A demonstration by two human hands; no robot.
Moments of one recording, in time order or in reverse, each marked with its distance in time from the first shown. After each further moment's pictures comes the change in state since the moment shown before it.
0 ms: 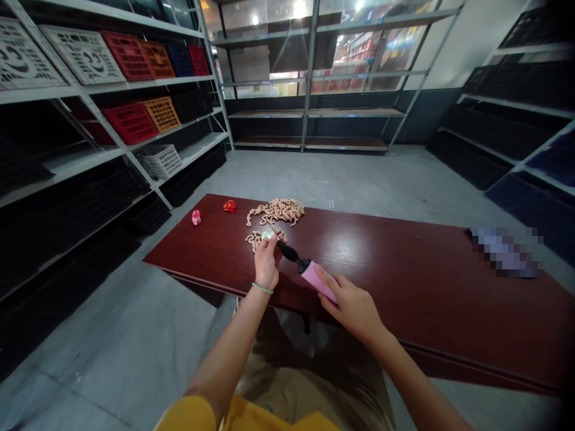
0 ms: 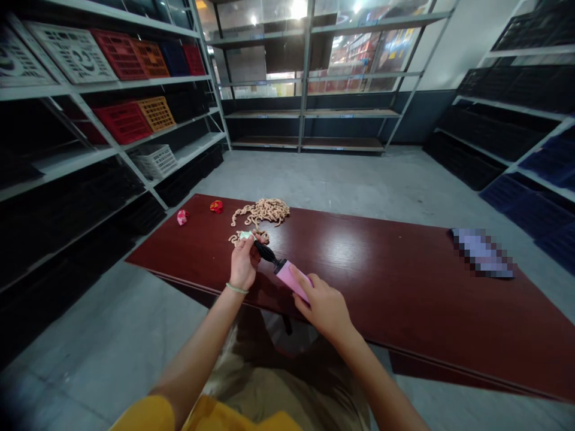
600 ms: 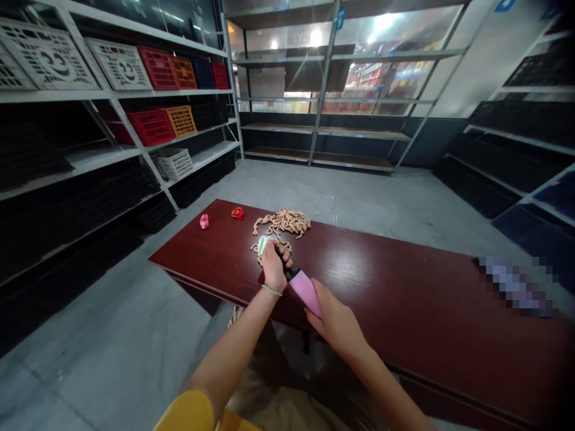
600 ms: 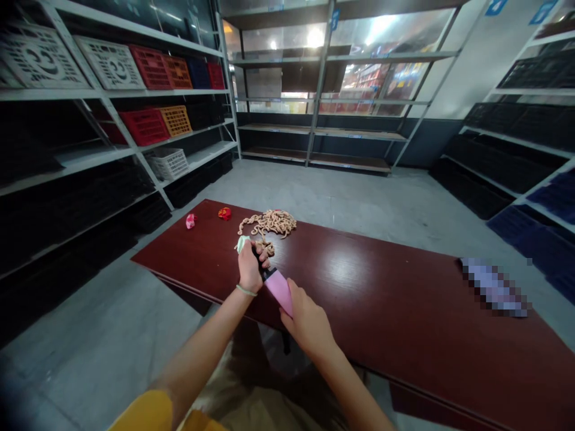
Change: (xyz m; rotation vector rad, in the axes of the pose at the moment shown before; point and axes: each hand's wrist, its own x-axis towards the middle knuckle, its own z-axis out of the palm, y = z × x) left_hand 0.012 0.009 0.022 -0.106 0.132 0.043; right_hand 0.021 -0.035 0.006 0.205 -0.118 0.058
